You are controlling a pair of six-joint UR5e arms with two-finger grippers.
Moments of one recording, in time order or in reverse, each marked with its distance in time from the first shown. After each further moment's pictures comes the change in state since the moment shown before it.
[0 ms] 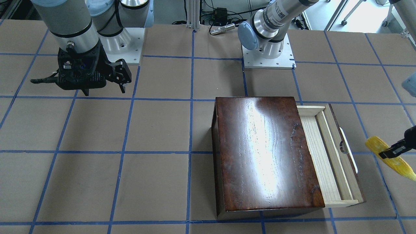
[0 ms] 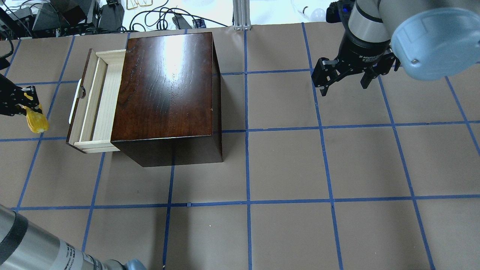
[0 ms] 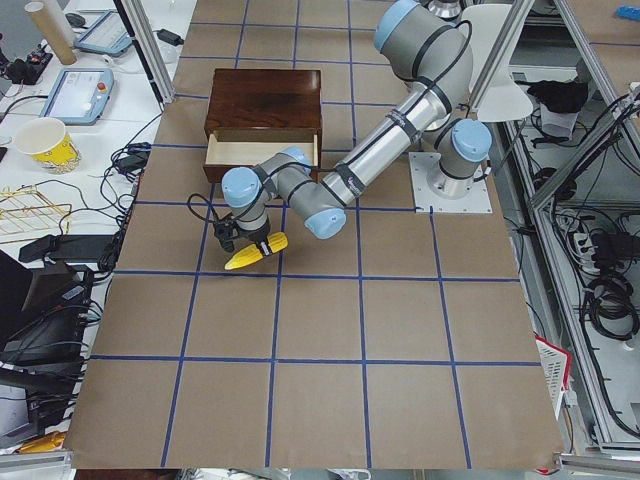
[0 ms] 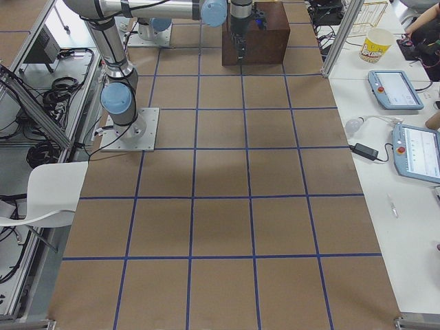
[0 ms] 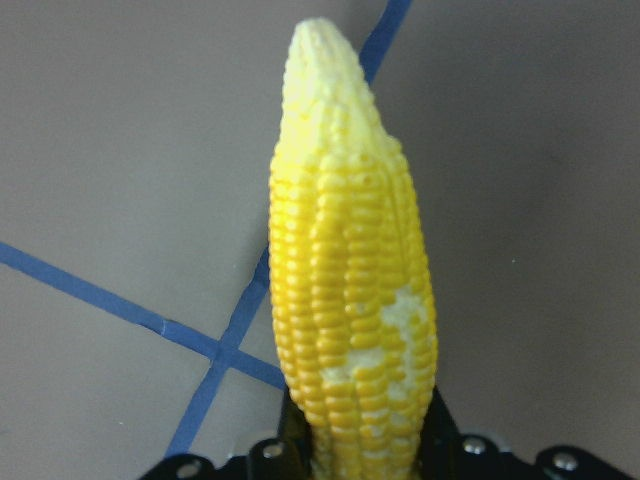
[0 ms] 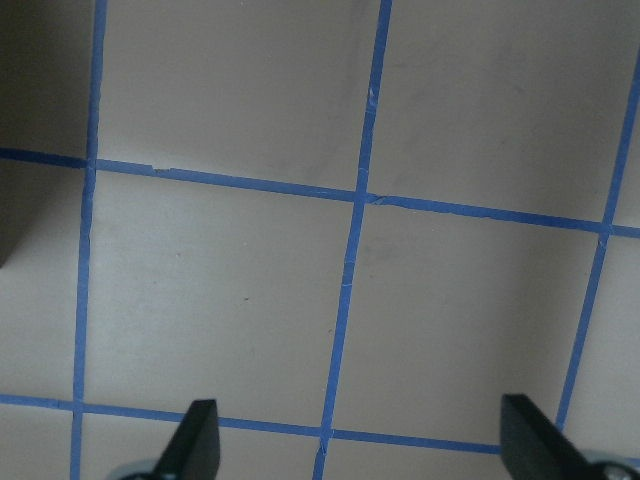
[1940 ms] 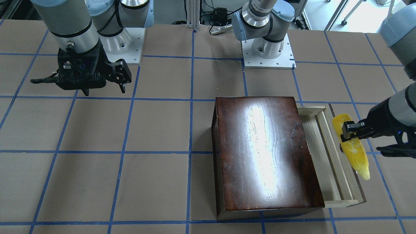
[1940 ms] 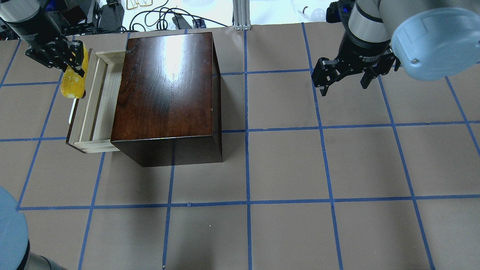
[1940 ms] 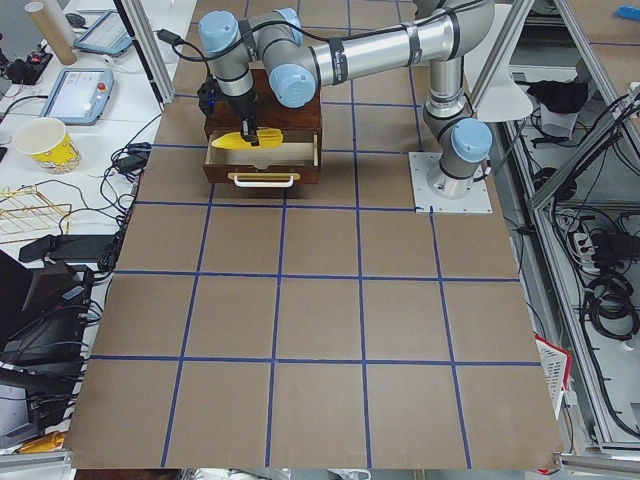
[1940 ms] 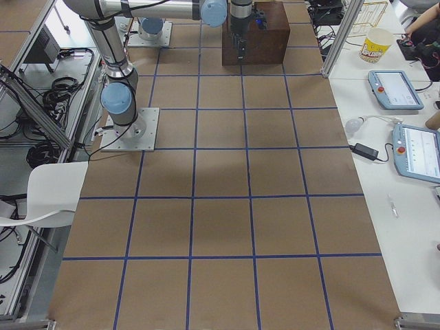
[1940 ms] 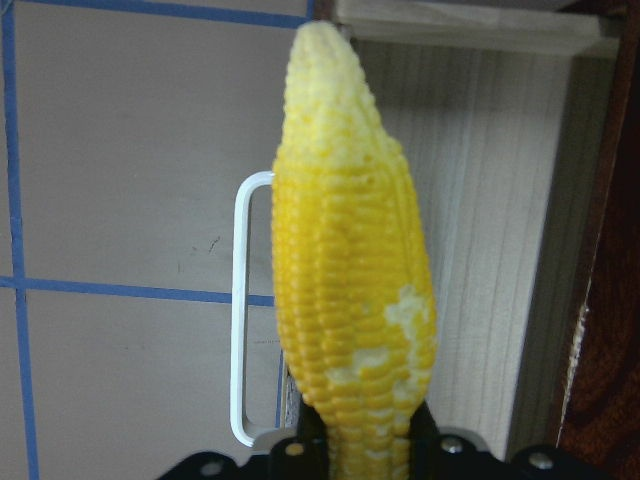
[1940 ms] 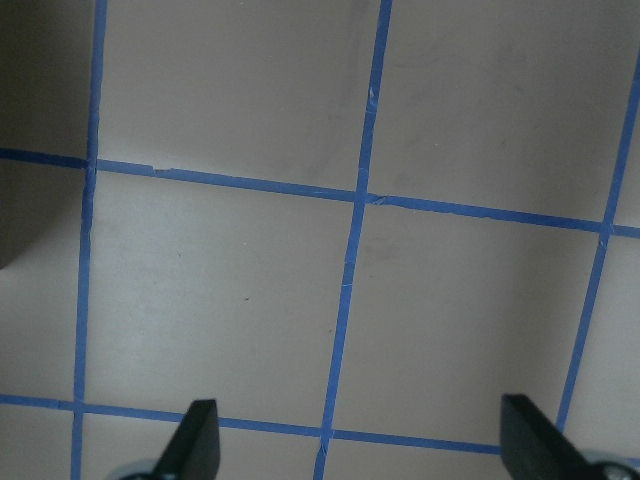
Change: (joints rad) left arm -0.368 0.155 0.153 -0.406 0.030 0.133; right arm 0.000 0.000 0.000 0.000 0.001 0.000
